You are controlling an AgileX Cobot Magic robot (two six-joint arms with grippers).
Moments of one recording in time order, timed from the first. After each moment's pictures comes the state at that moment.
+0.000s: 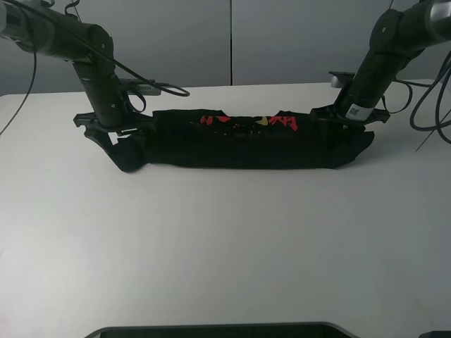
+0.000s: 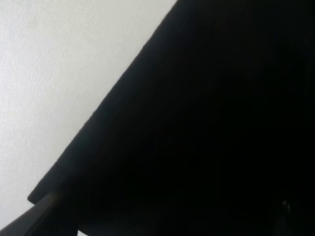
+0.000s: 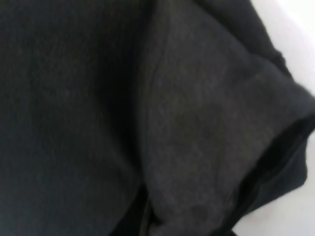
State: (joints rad) left arm -0.29 2.27 -1.59 0.01 0.95 -0.18; right arm 0.07 2.23 -1.48 0.19 0.94 -0.19
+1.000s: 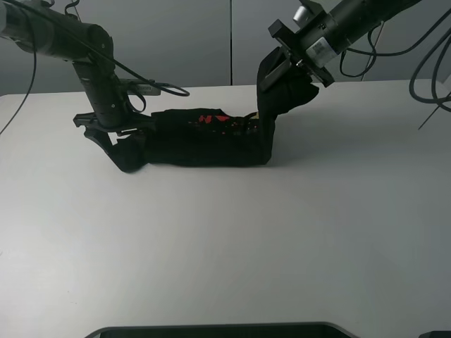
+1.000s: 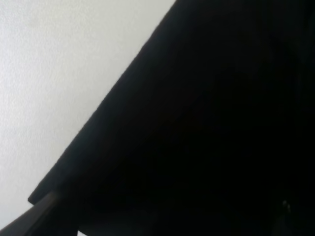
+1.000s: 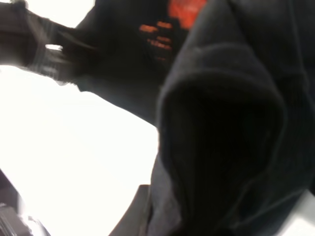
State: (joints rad) left arm -0.29 2.27 -1.59 0.01 0.95 -0.18; right arm 0.18 2.10 -1.58 0.87 1.17 -0.43
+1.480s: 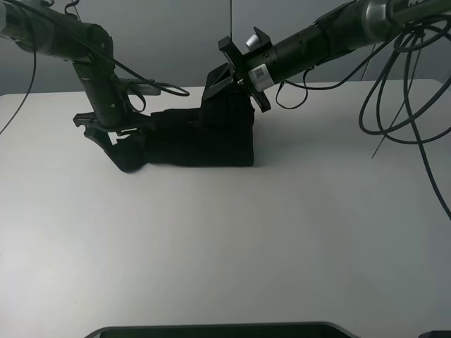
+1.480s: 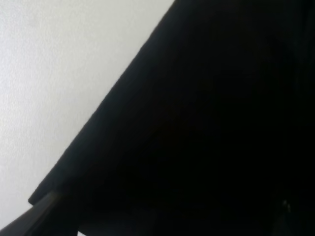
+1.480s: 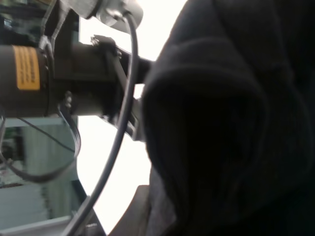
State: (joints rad) left arm -0.29 2.27 -1.59 0.01 0.95 -0.18; right arm 0.30 2.29 -1.58 1.27 1.09 -0.59
